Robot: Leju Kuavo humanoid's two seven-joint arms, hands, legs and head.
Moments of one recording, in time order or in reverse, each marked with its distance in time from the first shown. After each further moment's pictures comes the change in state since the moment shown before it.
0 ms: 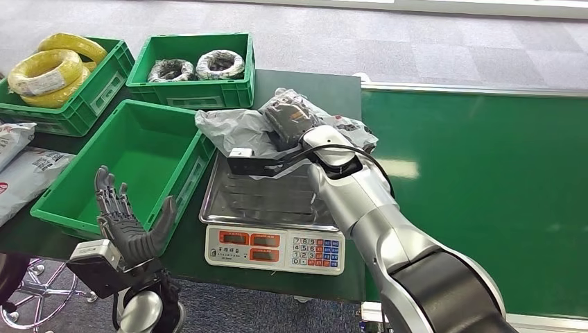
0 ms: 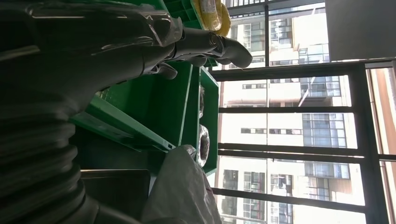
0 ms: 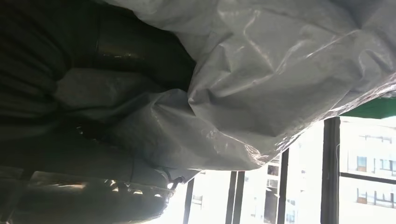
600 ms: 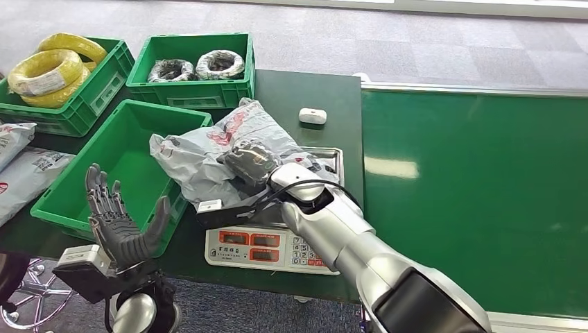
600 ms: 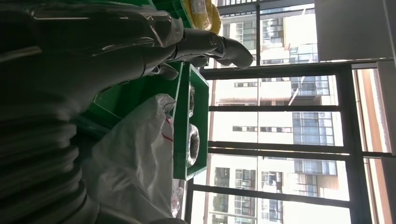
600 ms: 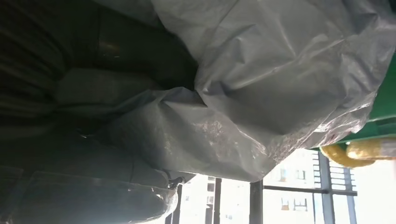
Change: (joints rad) left arm 0.016 0.011 -0.002 -0.060 -0.003 -0.016 0.000; right arm 0.106 0.001 0.465 -0.063 -0.422 0.005 -0.037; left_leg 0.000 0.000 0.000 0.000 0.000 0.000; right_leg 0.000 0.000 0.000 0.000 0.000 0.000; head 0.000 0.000
